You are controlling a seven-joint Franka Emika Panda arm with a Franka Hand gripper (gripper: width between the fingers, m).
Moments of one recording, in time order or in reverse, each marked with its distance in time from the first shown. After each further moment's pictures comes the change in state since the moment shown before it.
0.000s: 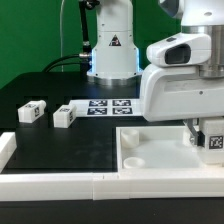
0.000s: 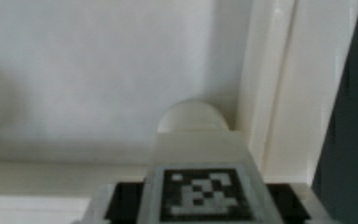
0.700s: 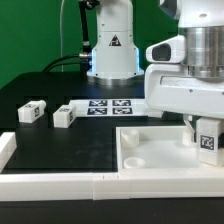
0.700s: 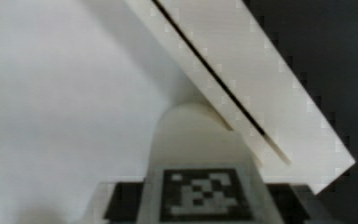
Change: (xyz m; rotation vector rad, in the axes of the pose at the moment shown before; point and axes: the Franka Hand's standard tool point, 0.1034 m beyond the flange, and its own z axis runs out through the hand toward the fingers) arm 0.000 -0.003 0.001 0.035 -0.013 0.948
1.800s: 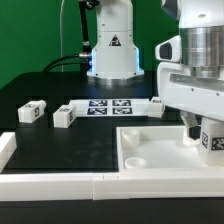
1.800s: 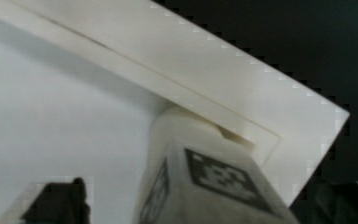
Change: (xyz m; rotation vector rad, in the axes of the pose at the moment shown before) arm -0.003 -0.002 0.002 0.011 0.006 -0.026
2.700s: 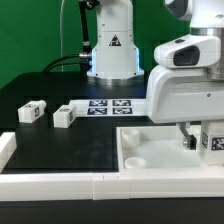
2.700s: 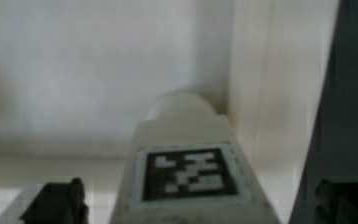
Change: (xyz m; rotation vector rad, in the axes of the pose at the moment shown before) arm 0.002 -0.005 0.001 -0.059 0.009 -0.918
